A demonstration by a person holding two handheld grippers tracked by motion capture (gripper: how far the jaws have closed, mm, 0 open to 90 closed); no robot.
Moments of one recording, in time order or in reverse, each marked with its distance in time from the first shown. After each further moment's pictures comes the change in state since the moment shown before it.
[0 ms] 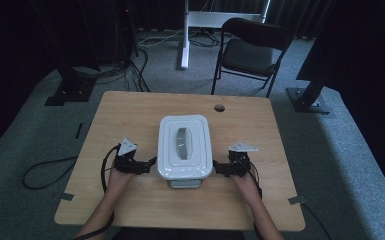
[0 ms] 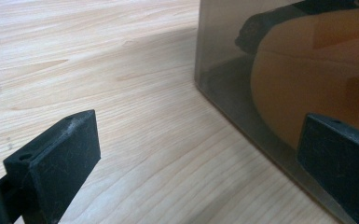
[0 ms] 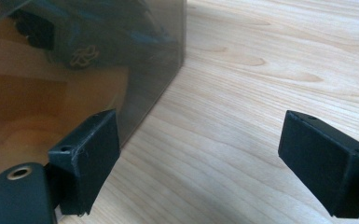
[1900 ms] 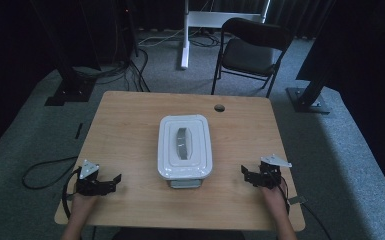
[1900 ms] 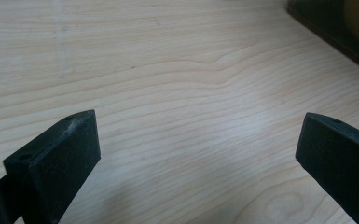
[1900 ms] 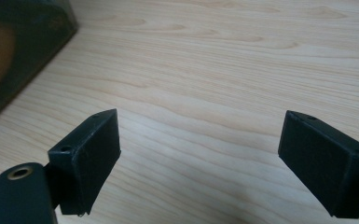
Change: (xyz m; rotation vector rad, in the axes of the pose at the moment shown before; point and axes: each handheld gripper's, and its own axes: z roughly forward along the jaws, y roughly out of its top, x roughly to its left) left arm 0.042 -0.074 -0.084 0.057 0.196 -0.103; right arm -0.056 -0.054 -0.058 -0.032 -0.204 0.105
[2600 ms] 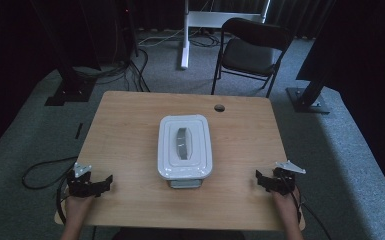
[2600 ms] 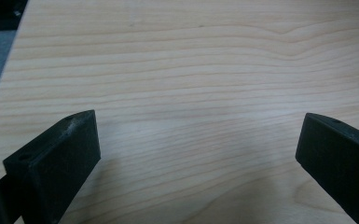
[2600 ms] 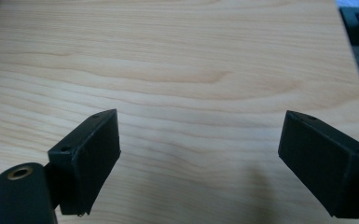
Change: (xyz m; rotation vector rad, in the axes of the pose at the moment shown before) left arm 0.013 -0.008 -0.005 0.113 0.162 -0.131; right arm -0.036 -0.023 -0.016 0.059 -0.136 0.102
